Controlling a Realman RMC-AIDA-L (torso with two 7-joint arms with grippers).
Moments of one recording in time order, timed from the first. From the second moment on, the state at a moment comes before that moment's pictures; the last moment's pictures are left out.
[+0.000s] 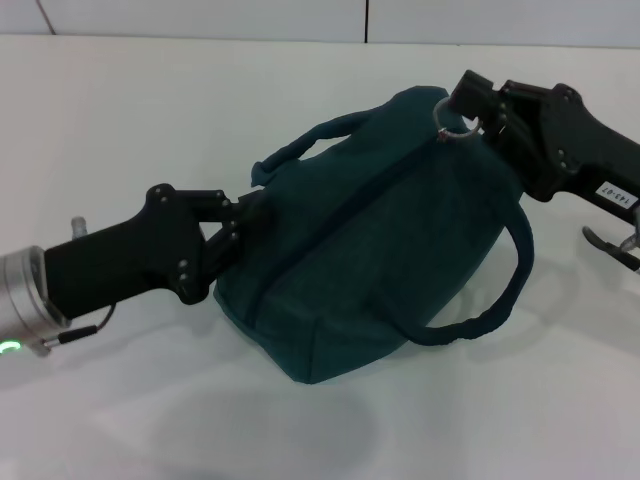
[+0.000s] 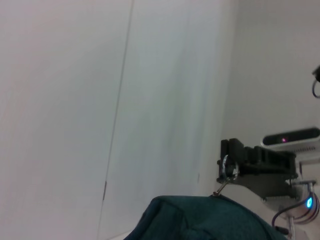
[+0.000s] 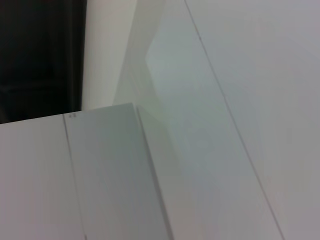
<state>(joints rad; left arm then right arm) -0.38 -2.02 0.85 0.35 1.52 1.78 -0.94 0.52 2.03 -1.53 -0.39 -0.71 -1.63 1.05</state>
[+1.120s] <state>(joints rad) -0.40 -1.98 0.85 0.45 1.60 1.77 -1.02 0.50 2.02 -1.55 -0.27 -0.53 -1.50 1.05</state>
